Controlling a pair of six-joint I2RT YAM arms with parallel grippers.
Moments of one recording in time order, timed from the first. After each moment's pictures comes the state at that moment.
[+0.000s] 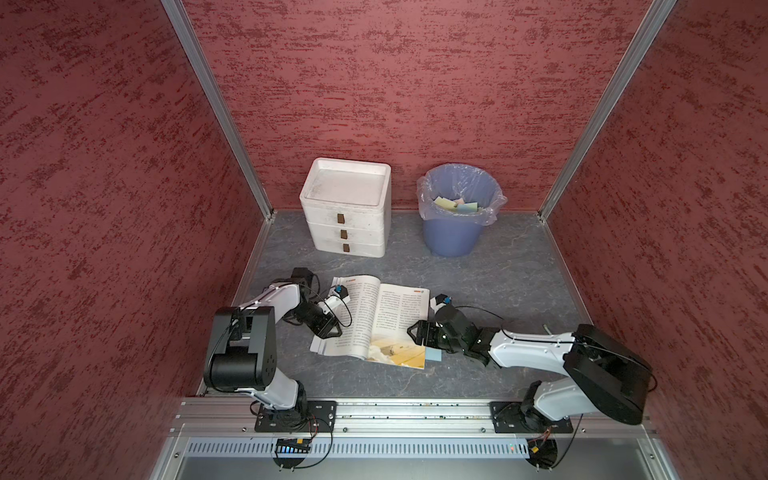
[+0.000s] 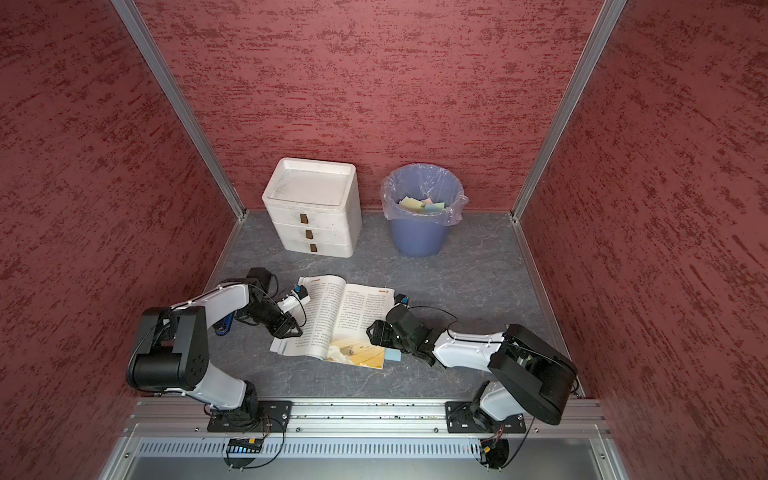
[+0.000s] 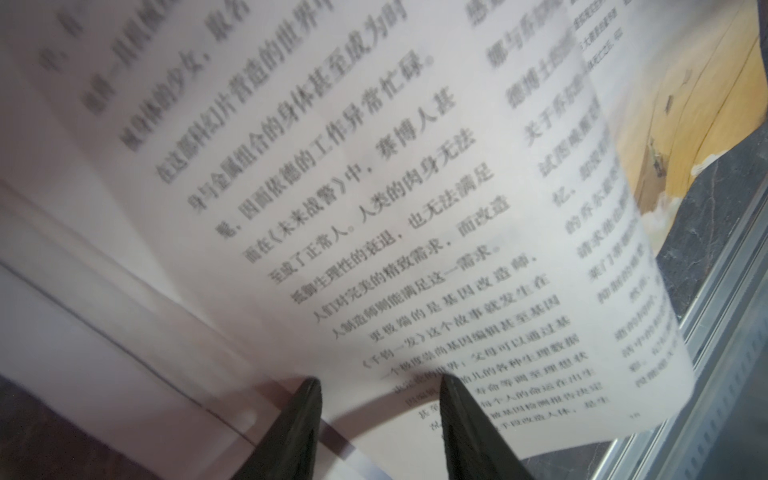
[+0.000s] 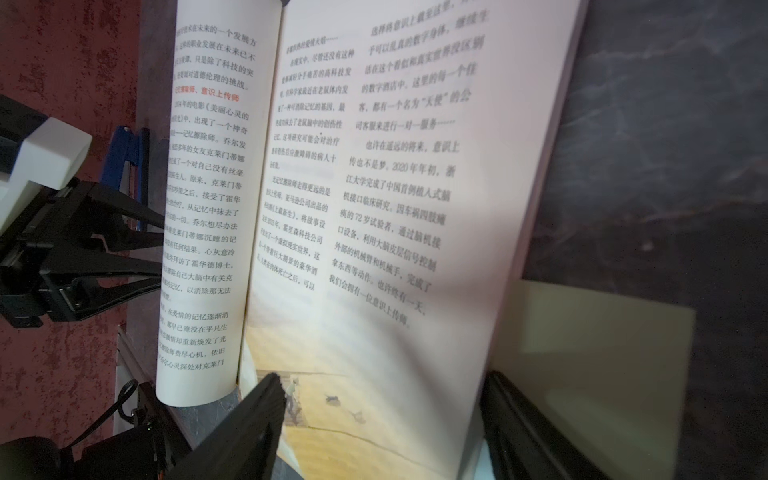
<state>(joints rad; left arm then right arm) 0.02 1.56 0.79 -0.84 0.48 0.78 0.90 1.44 0.51 0.19 -0.08 0.99</state>
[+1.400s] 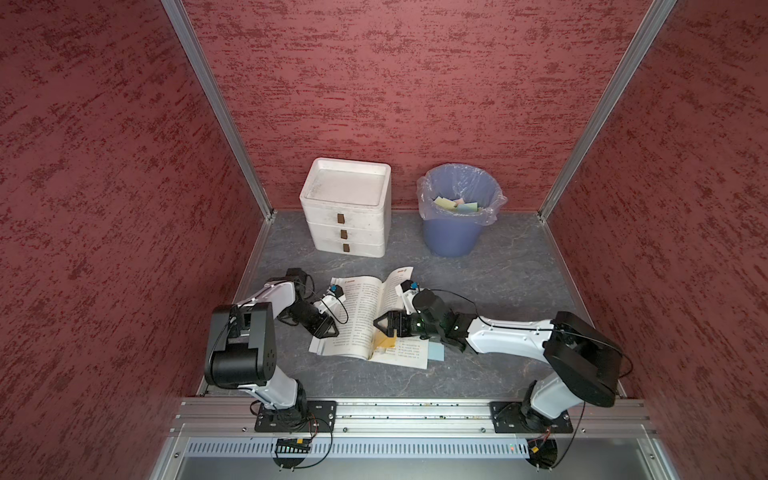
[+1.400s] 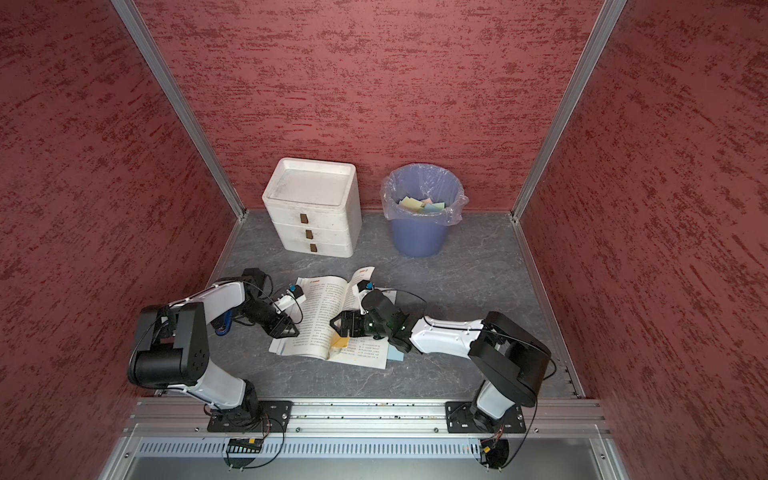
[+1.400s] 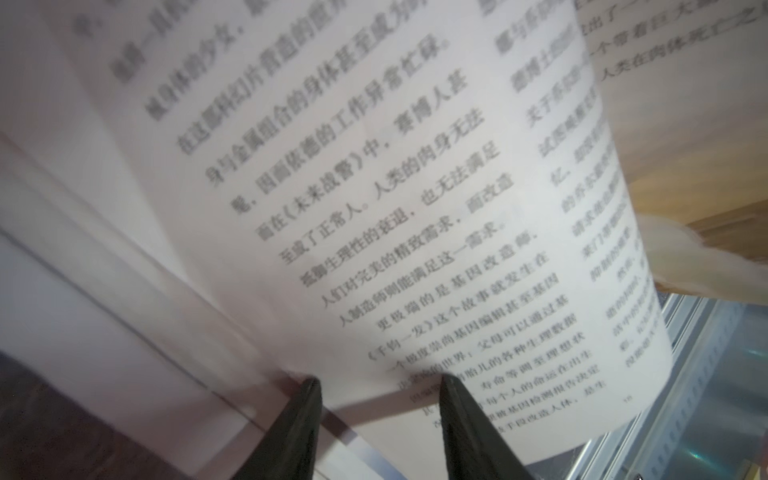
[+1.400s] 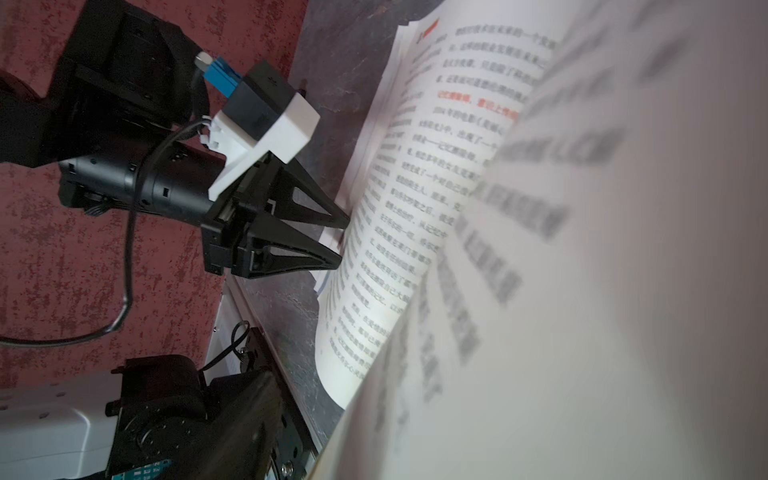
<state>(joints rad) 0.12 1.58 0.82 -0.90 0.50 0.81 0.97 1.62 0.80 0.28 -0.25 0.89</state>
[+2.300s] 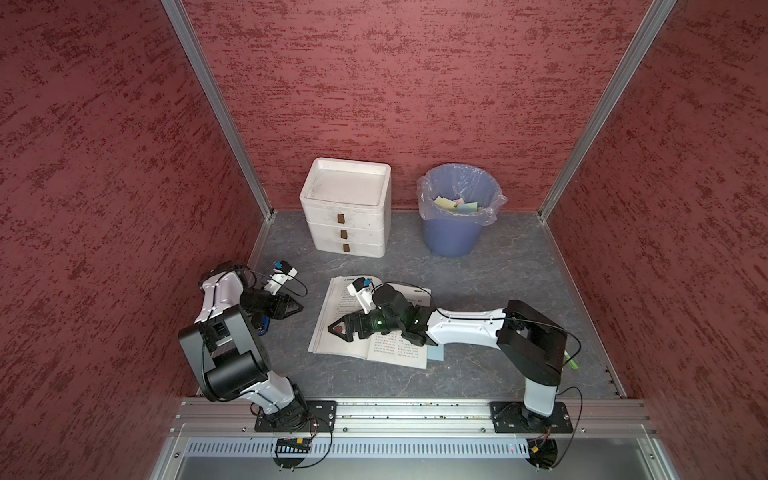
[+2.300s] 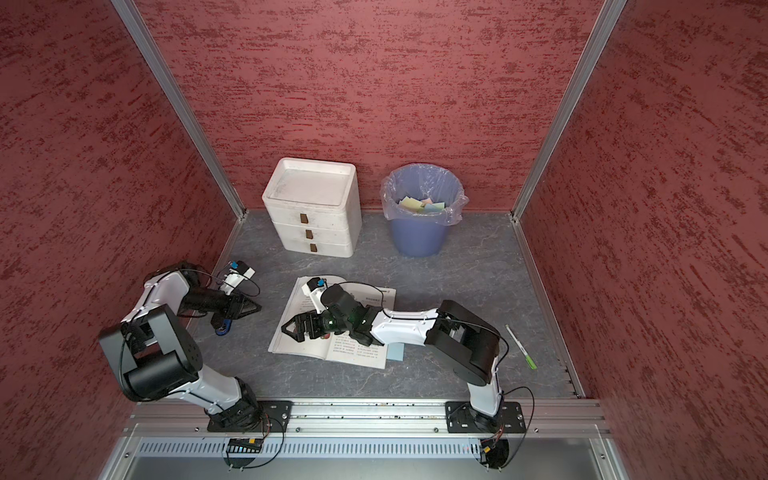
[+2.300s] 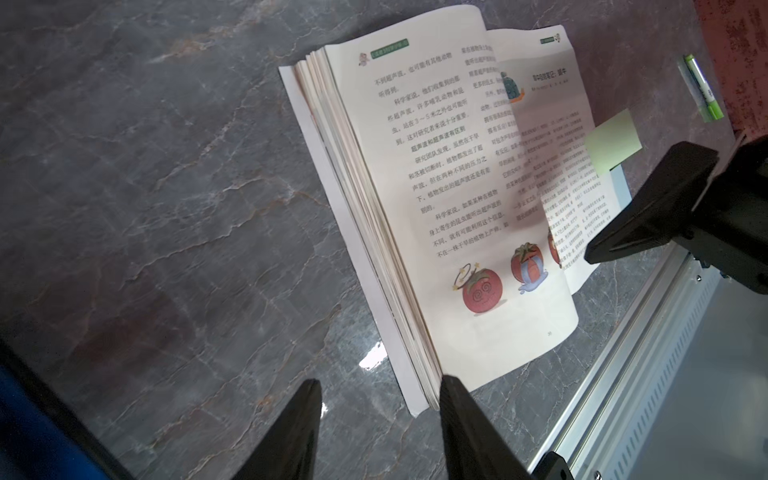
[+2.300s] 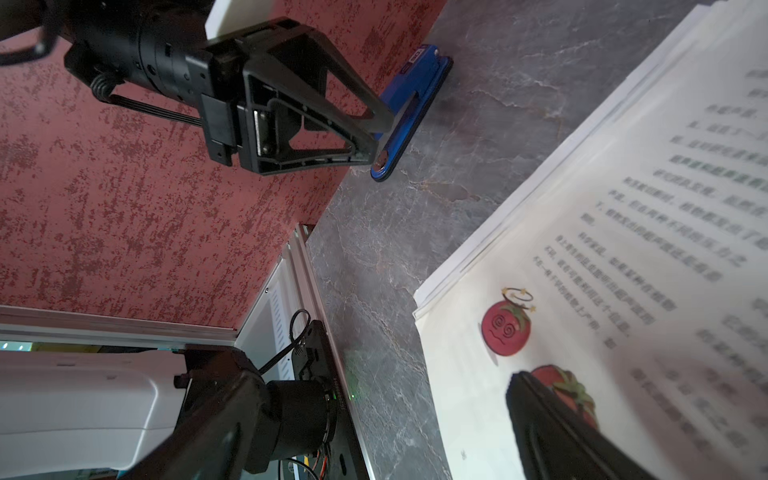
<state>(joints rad) 0.52 1.53 1.08 -1.20 0.68 1.02 1.06 1.88 1.13 0.33 -0.36 0.78</state>
